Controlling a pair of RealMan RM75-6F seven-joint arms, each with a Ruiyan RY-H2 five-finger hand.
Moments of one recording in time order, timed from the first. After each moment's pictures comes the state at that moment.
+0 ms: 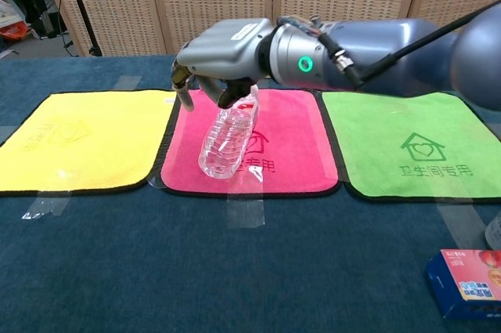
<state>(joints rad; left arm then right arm) -0.16 -1.08 -0.14 -1.69 1.21 1.34 0.08 1.16 -1.65 0.32 -1.36 -1.14 0.65 -0.67</state>
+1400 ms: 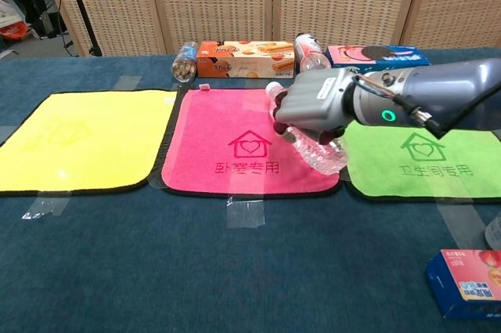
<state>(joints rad) -0.18 -1.10 -0.12 -1.69 1.21 1.31 0.13 1.21 -1.54 -0.06 -1.38 -0.86 0.75 -0.94</state>
